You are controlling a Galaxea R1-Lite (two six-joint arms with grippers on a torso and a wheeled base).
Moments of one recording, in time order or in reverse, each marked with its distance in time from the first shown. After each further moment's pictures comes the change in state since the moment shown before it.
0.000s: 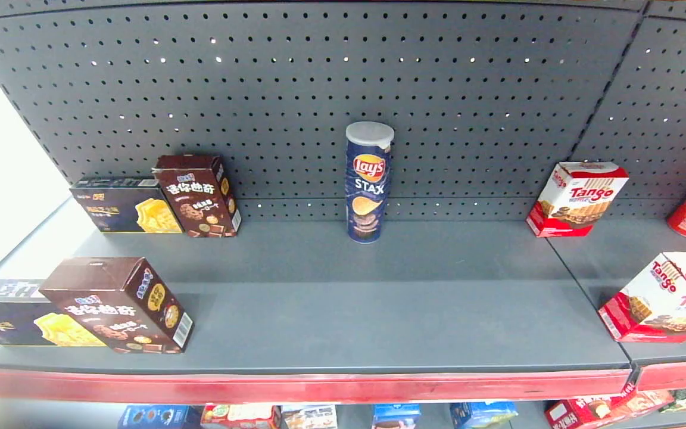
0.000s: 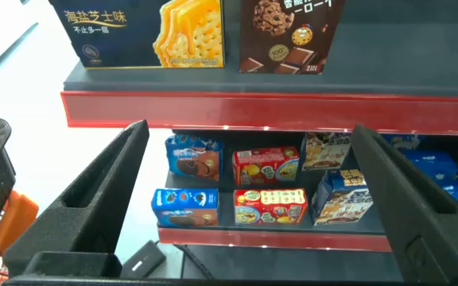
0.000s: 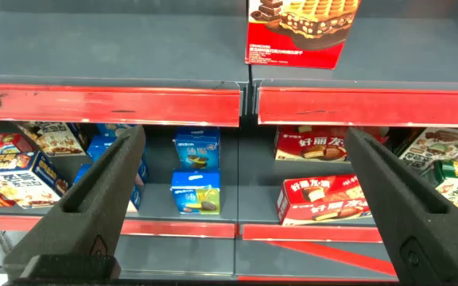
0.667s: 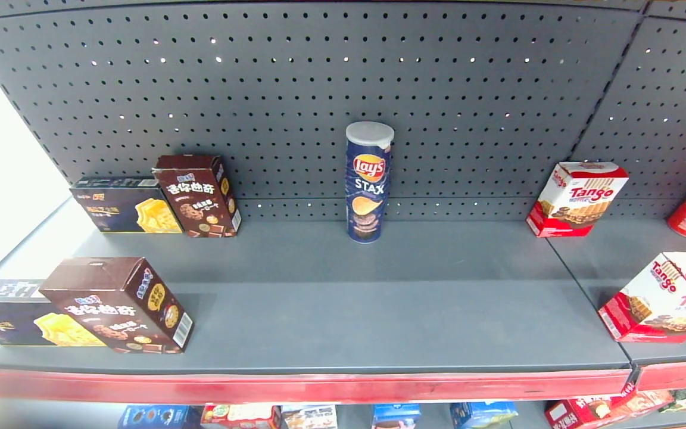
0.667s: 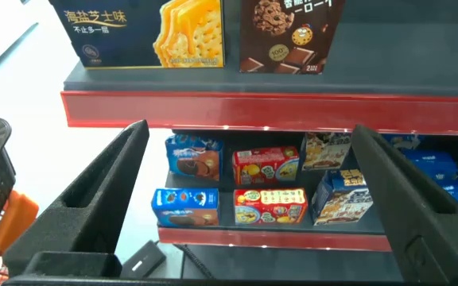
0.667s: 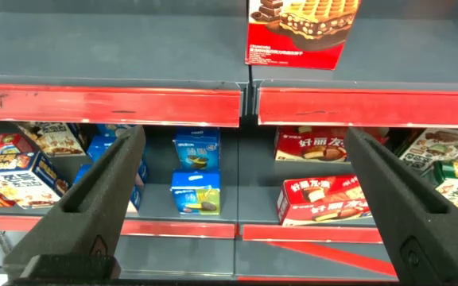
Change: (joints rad) left arm 0.000 0.000 0.000 0.000 0.000 0.000; right arm -0.001 0.000 0.000 -0.001 0.001 -0.001
